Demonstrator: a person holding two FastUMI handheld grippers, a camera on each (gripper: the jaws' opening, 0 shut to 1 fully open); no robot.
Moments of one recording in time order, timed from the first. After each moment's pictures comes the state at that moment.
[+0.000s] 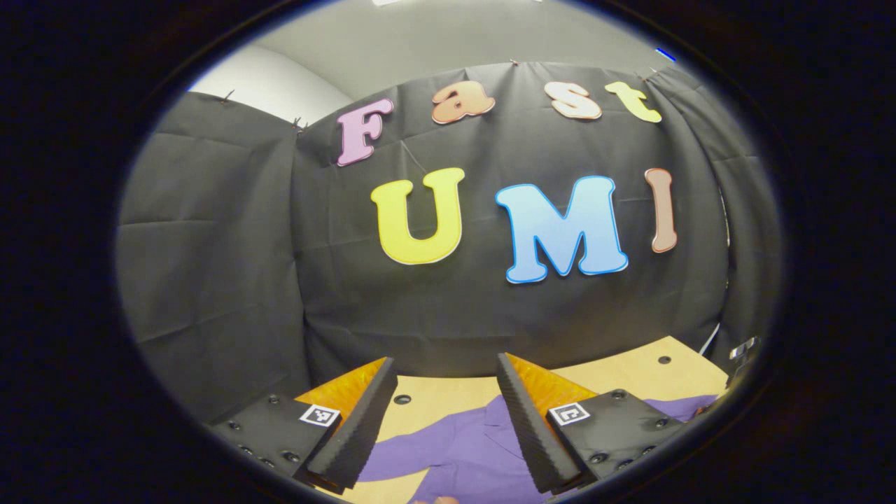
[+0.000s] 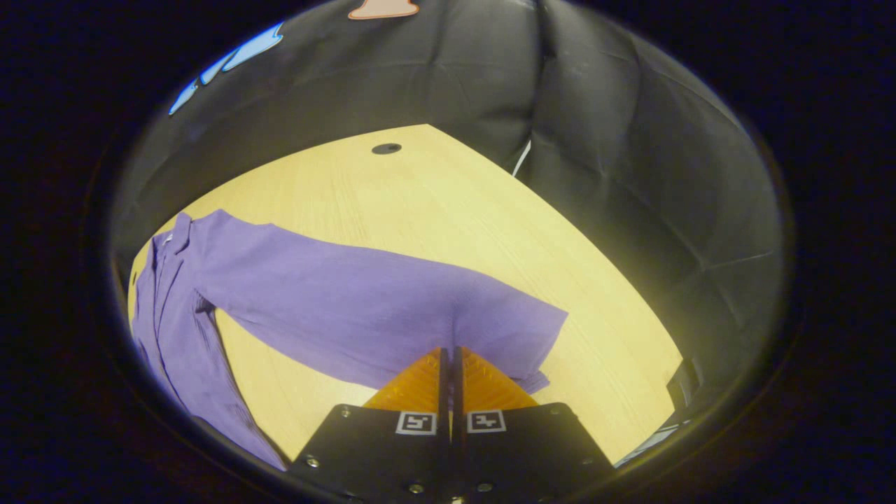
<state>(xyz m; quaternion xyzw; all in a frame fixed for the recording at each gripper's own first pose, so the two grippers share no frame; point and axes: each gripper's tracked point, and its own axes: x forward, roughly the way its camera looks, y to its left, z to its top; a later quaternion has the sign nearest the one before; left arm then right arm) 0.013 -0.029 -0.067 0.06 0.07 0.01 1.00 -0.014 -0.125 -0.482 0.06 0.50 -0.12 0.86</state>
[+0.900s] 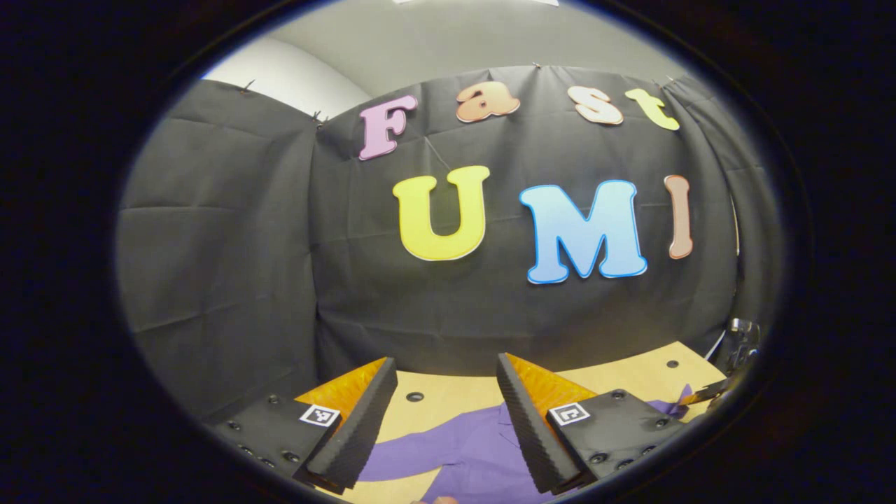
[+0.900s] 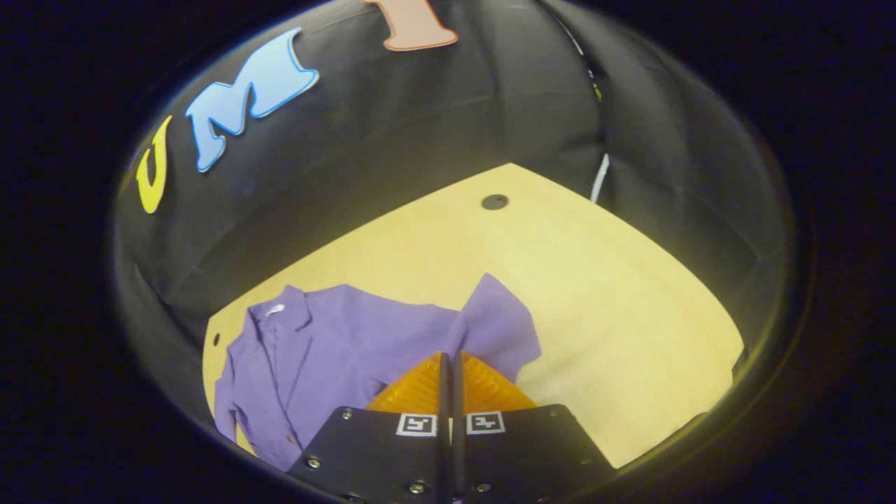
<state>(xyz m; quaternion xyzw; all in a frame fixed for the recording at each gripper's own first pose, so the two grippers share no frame) 0.011 0.025 -0.079 0.03 0.06 0.04 1.00 0.074 0.048 -0.379 0.19 0.43 0.02 0.89</state>
